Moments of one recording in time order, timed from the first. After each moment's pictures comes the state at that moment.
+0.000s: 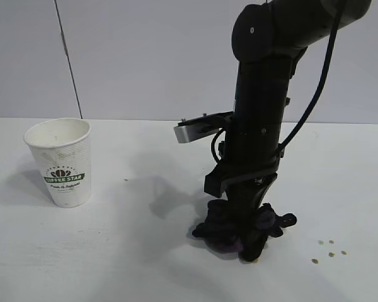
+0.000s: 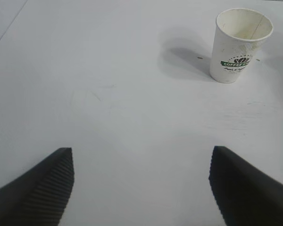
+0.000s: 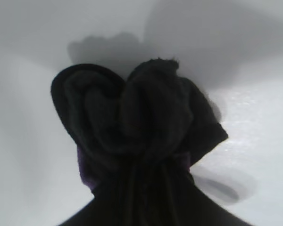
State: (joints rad) left arm -0.03 0.00 -0.48 0.06 1.13 -0.02; right arm 0.49 2.10 -1.46 0.11 1.07 -0.49
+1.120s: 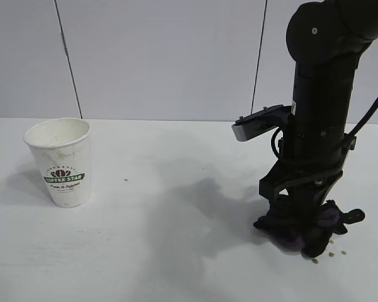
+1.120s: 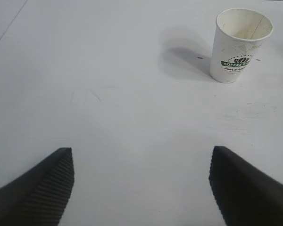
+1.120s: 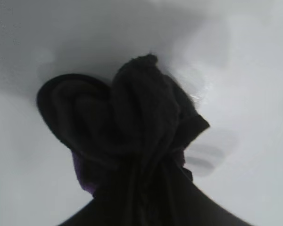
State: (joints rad) left arm -0.03 0.00 -0.48 0.06 1.13 -0.02; right arm 0.39 1.96 -1.22 -0.04 0.92 -0.28
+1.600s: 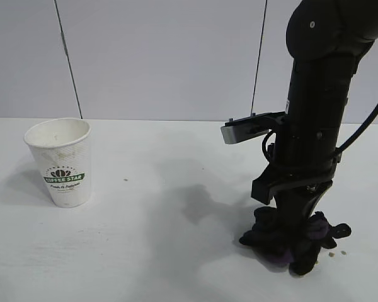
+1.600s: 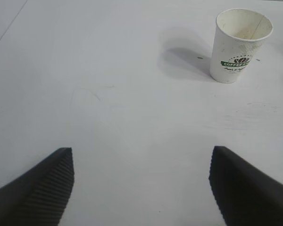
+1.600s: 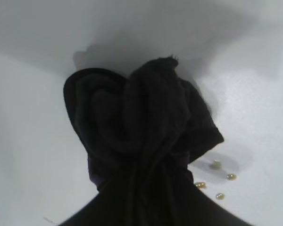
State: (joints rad) left arm -0.03 0.00 -0.48 0.06 1.13 -0.02; right arm 0.39 1.96 -1.22 0.07 0.98 -0.40
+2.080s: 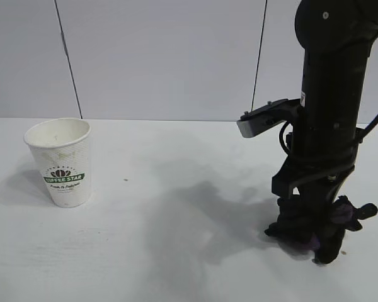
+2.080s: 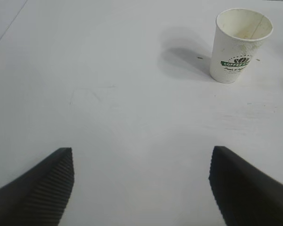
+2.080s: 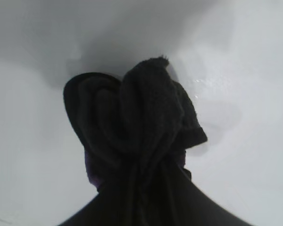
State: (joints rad) left arm -0.03 0.00 -0.48 0.06 1.13 -0.02; right arm 0.39 1.91 -1.16 -0.14 0.93 -0.23
